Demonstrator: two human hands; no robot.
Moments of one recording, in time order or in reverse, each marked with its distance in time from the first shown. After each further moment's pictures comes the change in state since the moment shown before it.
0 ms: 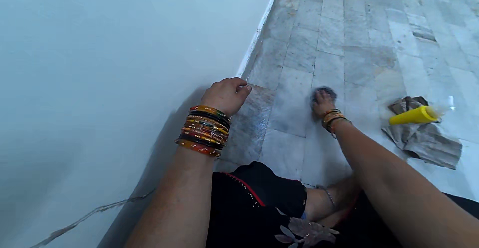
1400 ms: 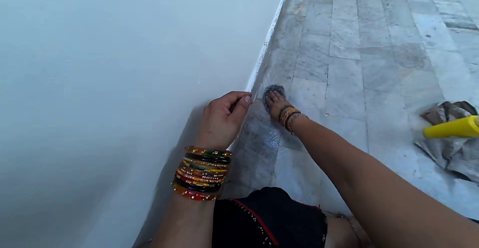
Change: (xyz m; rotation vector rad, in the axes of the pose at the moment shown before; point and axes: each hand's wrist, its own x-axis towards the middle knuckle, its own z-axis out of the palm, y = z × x) left_hand 0.000 -0.017 0.005 -0.354 0.332 0.186; right_hand 0.054 -0.198 0.032 -0.120 -0.243 -0.451
